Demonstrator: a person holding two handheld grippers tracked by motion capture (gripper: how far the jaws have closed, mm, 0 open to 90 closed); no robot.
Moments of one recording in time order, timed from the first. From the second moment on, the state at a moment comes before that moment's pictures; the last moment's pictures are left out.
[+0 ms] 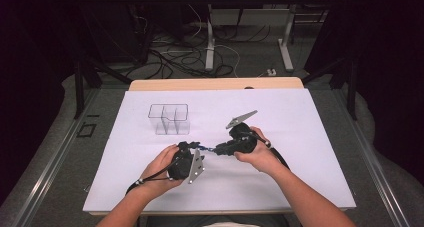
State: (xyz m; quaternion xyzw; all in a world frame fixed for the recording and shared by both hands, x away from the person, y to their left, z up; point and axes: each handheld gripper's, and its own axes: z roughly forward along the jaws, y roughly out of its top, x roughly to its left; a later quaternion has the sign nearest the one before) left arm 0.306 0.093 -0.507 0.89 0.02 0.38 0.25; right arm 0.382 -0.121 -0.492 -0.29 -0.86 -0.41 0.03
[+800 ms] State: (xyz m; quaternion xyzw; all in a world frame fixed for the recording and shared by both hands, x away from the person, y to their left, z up) left arm 0.306 0.081 -0.519 0.89 -0.02 0.39 0.24; right arm 0.379 -0.114 -0.496 -0.28 -0.87 -0.40 0.05
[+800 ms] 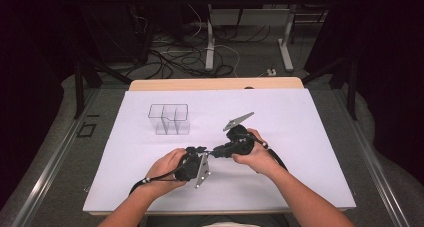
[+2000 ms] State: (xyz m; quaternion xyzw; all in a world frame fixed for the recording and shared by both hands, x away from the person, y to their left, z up) left arm 0.302 0.077 -0.527 0.89 -0.07 0.41 0.19; right arm 0.374 -0.105 -0.498 -0.28 -0.87 -0.41 0.06
